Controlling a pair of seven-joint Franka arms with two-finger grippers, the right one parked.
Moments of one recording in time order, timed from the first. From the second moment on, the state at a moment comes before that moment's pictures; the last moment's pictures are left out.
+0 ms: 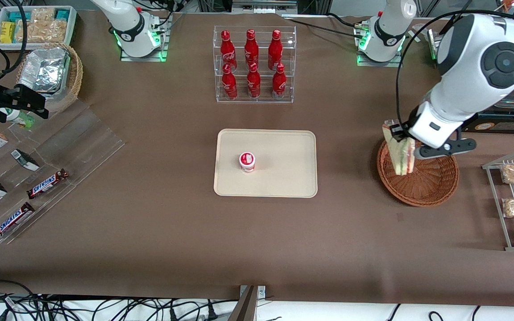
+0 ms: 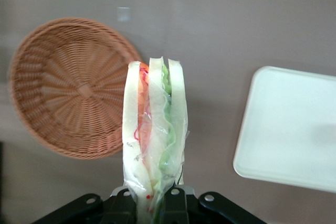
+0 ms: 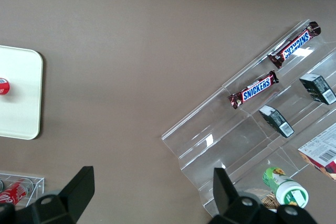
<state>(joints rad) 0.01 0.13 -0.27 -1.74 0.02 1.79 -0.39</state>
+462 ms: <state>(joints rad) 0.01 0.17 -0.44 -1.69 0.01 1.79 -0.37</state>
